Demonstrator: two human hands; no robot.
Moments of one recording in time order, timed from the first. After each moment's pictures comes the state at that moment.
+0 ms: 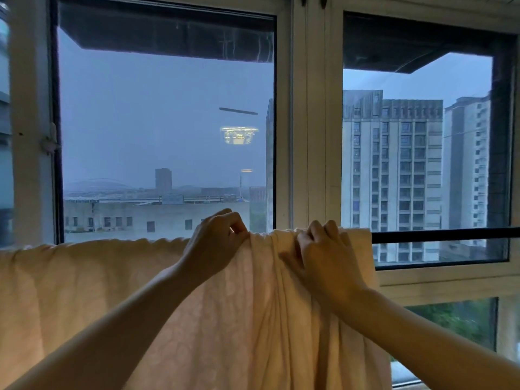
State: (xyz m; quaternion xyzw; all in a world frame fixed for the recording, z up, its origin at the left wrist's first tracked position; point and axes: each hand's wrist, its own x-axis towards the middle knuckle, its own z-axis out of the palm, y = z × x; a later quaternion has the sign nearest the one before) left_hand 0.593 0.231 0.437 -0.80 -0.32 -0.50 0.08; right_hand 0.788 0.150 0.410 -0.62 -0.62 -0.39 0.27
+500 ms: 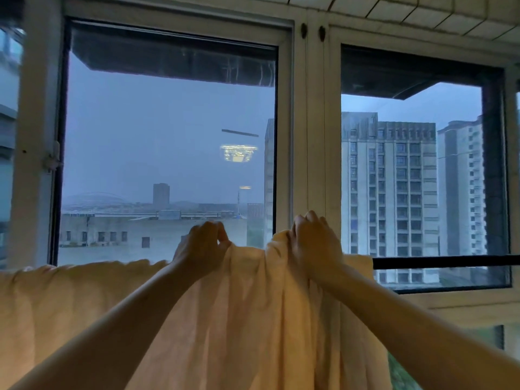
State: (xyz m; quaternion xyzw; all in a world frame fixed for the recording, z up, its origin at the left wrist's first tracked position) left_hand 0.578 0.265 0.466 -0.77 -0.44 -0.46 0.08; right_hand 0.786 0.197 0.466 -0.61 -0.63 -0.30 0.37
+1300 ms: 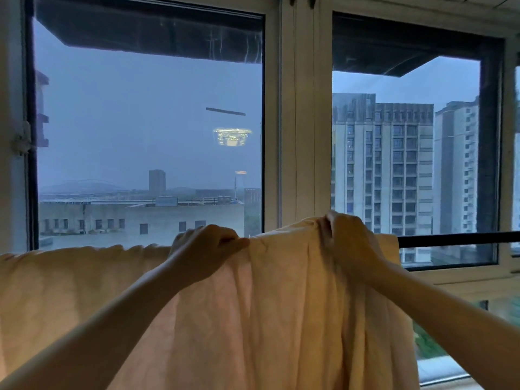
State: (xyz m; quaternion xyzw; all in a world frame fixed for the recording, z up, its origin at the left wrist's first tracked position) left_hand 0.607 0.234 0.444 -0.84 -0.41 -0.34 0.09; right_hand 0.869 0.171 0.445 -0.62 -0.63 -0.25 0.39
